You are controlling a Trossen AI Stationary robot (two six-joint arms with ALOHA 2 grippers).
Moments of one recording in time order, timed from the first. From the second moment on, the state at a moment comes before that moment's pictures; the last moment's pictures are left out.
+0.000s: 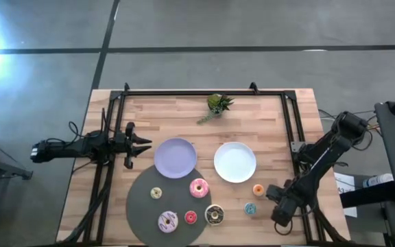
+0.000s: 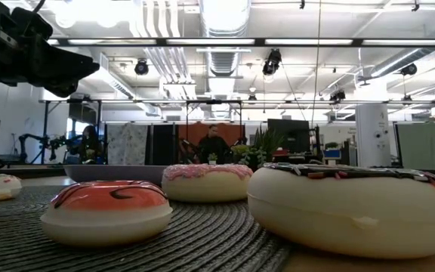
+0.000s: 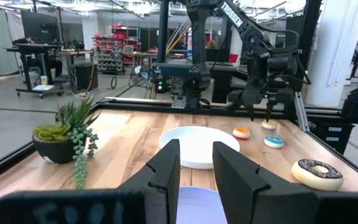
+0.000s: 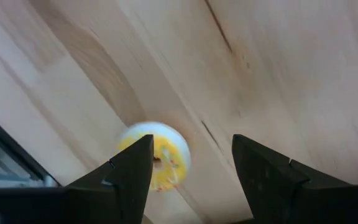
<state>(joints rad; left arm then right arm) 0.01 0.01 0.01 0.03 -0.04 -0.05 0.93 1.44 0.74 -0.67 -0.15 1.53</state>
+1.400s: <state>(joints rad) 0.01 0.02 0.01 0.03 -0.04 -0.05 1.02 1.56 0.76 -0.65 -0.12 1.51</state>
